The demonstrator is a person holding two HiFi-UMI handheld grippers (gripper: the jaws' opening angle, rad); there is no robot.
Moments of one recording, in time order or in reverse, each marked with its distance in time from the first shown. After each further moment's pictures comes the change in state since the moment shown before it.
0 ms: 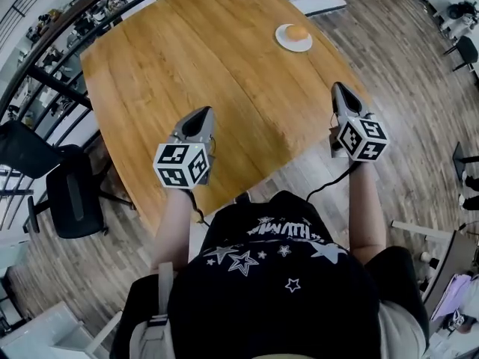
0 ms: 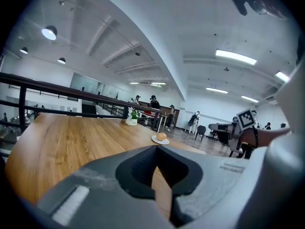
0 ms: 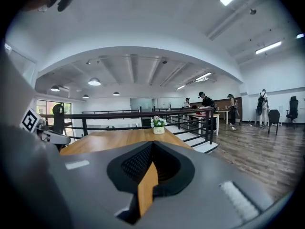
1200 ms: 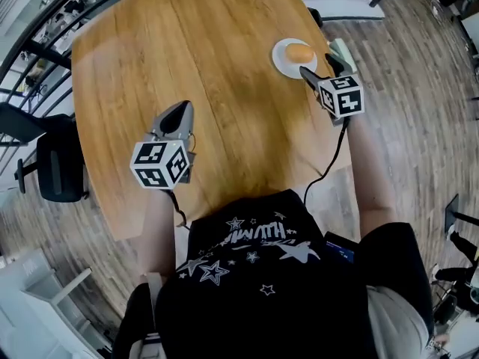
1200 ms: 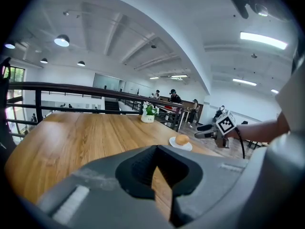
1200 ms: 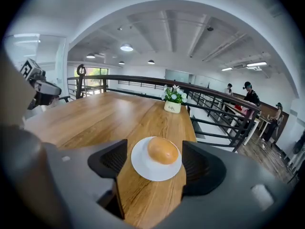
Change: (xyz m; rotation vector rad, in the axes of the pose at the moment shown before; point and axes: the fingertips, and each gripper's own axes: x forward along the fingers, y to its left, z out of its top) left arm 0.134 0.020 0.024 -0.079 0.074 0.290; right arm 0.276 -0.106 -0.055 -0.372 0.379 0.373
